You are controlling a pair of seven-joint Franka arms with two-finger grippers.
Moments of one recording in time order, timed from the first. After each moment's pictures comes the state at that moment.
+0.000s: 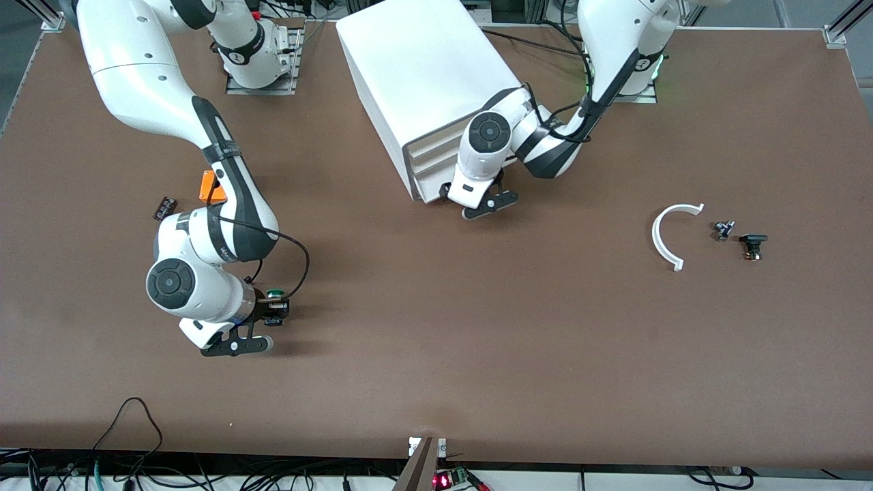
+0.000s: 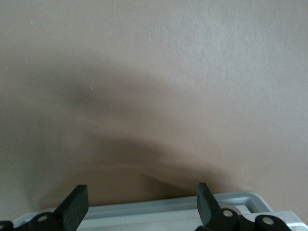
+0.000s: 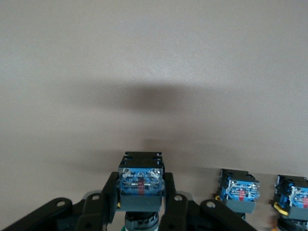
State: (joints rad) left arm -0.42 0.53 -0.40 -1.93 0.04 2.35 -1.21; right arm 0.18 0.82 0.06 -1.31 -0.02 2.11 0.14
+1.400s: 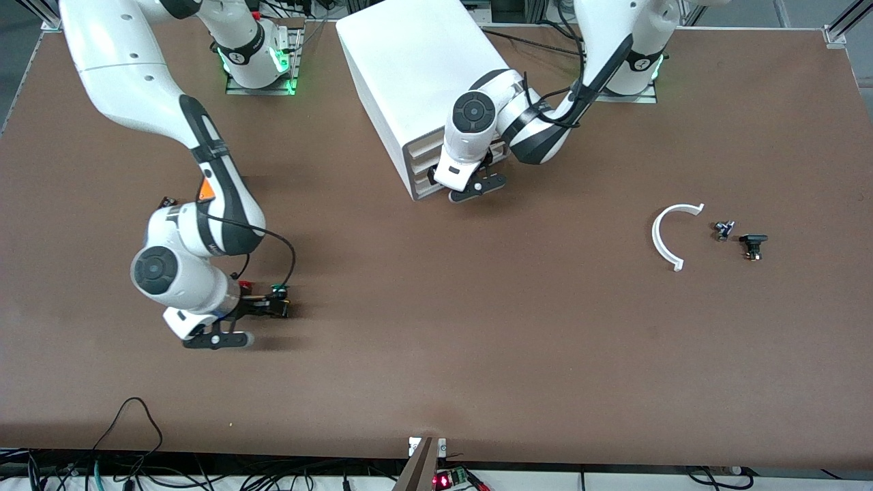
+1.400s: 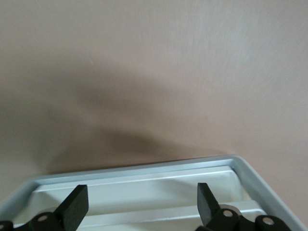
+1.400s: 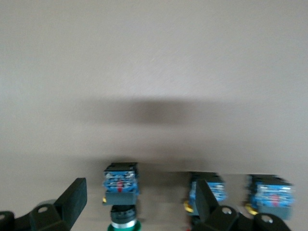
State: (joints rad) left arm -0.39 0.48 -0.46 -1.87 0.04 2.20 -1.22; right arm 0.11 0.72 0.06 -1.46 -0.03 2.26 0.15
